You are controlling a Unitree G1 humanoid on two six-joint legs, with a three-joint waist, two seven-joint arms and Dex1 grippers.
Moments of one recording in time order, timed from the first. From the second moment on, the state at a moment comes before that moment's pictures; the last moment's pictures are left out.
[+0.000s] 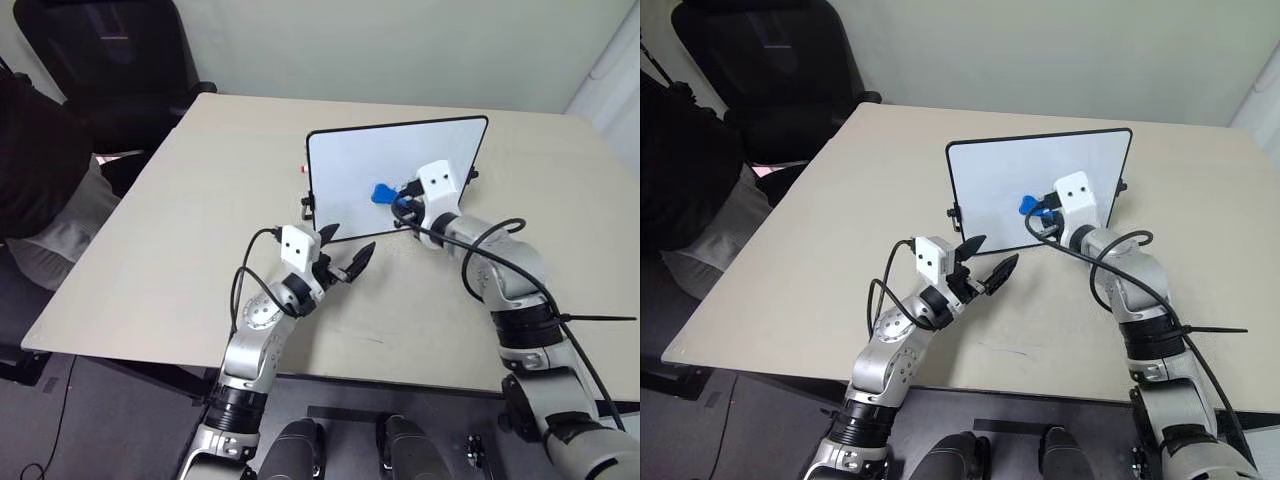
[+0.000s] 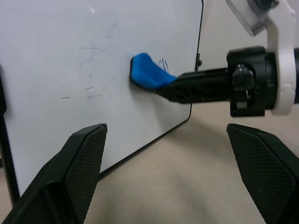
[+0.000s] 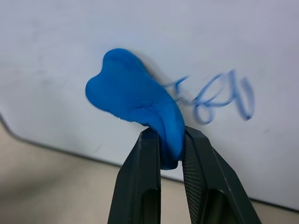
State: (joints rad) left arm -0.33 0.07 -0.09 -0.03 -0.28 0.17 -0.49; right arm -0.76 -0.35 0.08 0.03 0.28 0.84 0.22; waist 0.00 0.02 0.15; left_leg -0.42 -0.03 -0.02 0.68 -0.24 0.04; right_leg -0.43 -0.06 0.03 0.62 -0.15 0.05
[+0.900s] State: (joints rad) left arm -0.33 0.07 -0.09 -0.04 -0.28 0.17 -0.49; right arm -0.81 -0.27 0.04 0.17 0.16 0.86 0.13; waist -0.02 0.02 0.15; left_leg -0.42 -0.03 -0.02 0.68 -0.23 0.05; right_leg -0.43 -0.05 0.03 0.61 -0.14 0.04
